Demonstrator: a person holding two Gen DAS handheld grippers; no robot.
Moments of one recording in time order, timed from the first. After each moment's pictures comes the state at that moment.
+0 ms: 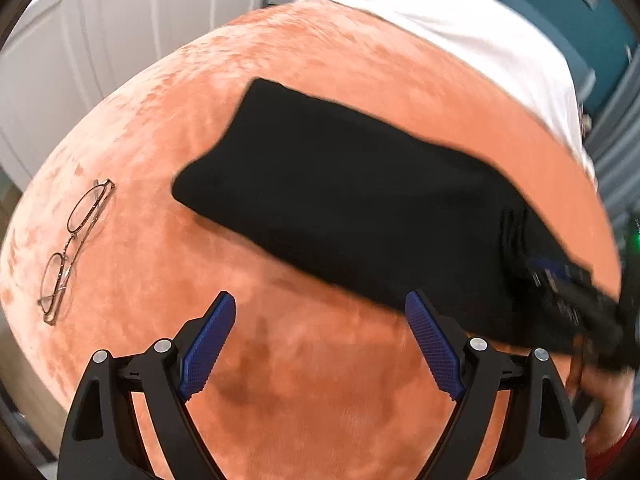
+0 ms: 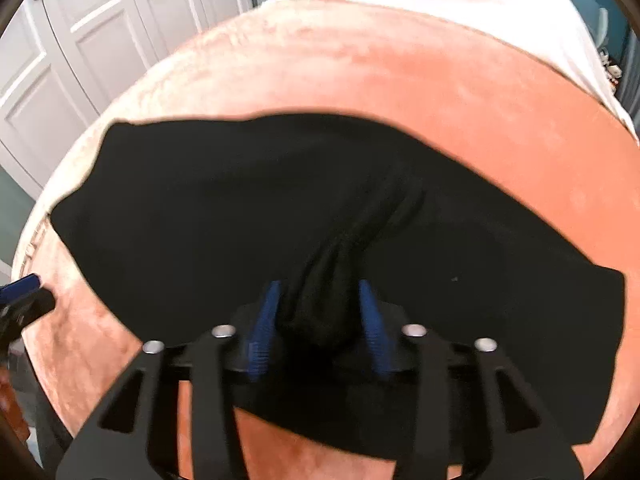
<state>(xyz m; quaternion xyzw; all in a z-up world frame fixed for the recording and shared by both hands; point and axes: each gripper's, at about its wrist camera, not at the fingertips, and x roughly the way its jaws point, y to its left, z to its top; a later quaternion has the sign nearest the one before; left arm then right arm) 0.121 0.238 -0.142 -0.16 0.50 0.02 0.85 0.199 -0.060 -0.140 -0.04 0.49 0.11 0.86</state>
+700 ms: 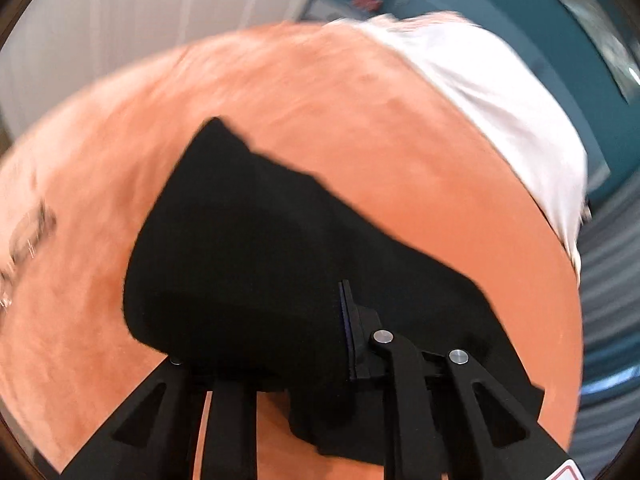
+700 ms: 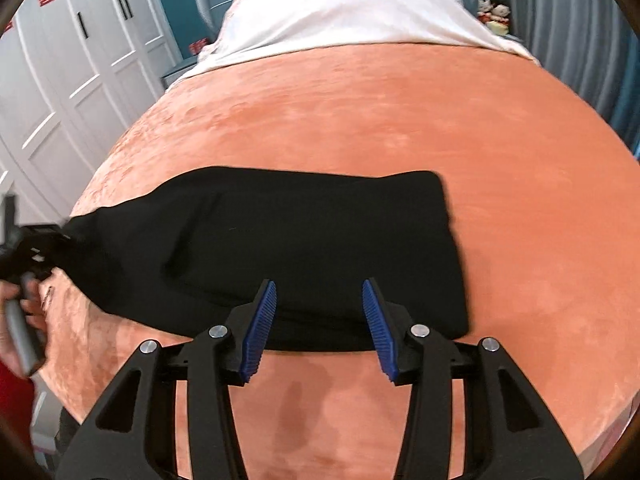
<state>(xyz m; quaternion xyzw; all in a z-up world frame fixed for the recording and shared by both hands) 0.198 0.191 -0.104 -0.24 0.45 0.04 0.86 0.089 -0.219 -0.090 0.09 0.43 -0.03 0.90</state>
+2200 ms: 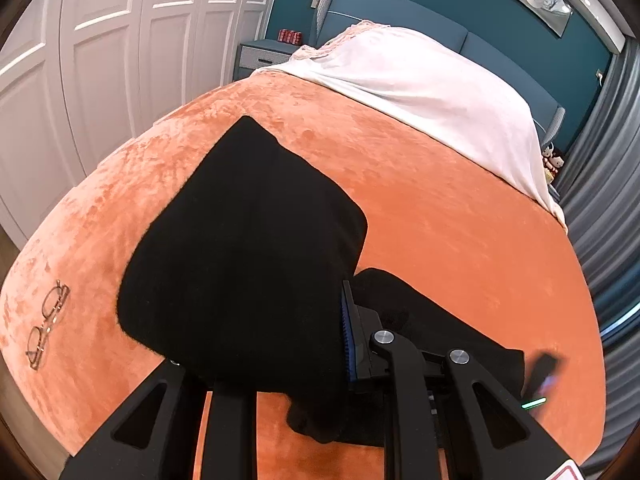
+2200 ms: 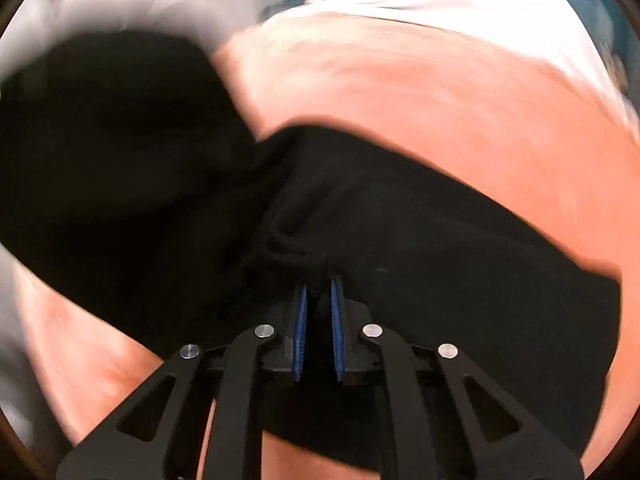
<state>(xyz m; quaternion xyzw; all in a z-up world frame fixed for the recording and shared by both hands) 0.167 0.107 -0.022 -0.14 0.41 0.00 0.90 0.195 -0.134 -0.141 0.04 0.46 0.14 0.87</state>
